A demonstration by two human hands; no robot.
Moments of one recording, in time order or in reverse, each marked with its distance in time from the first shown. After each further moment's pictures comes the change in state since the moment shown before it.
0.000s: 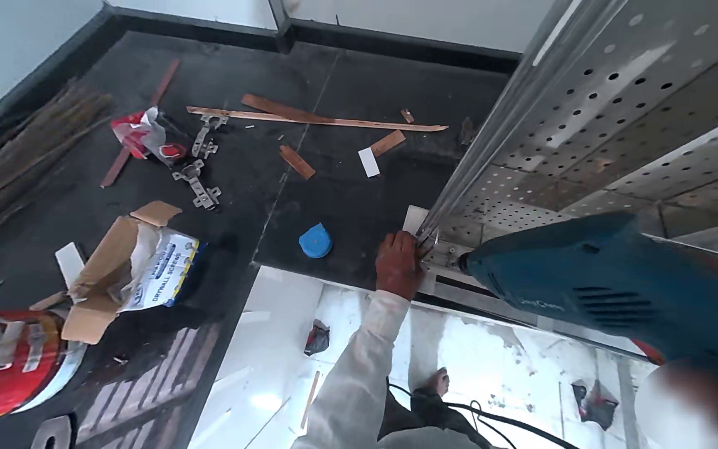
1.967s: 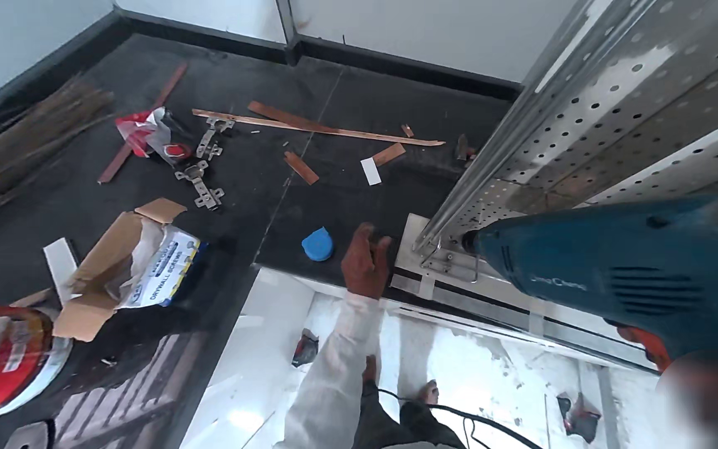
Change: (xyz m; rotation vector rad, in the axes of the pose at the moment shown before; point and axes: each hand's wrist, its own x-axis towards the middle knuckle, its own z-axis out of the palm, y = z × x) left_hand -0.004 -0.039 -0.030 -0.111 0.302 -0.062; right_hand -0.020 0.002 0.027 0.226 0.265 -0.136
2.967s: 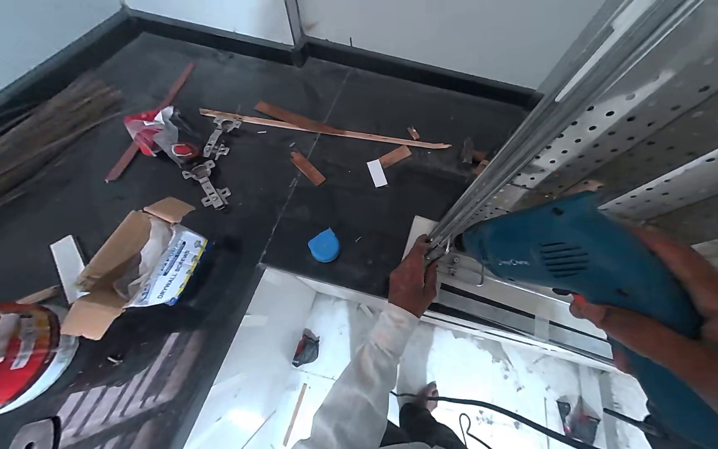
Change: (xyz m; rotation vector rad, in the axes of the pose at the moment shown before) left_hand -0.028 0.038 0.036 -0.195 -0.139 0.090; right_hand 0.049 0.001 0.028 -0.166 0.017 0.091
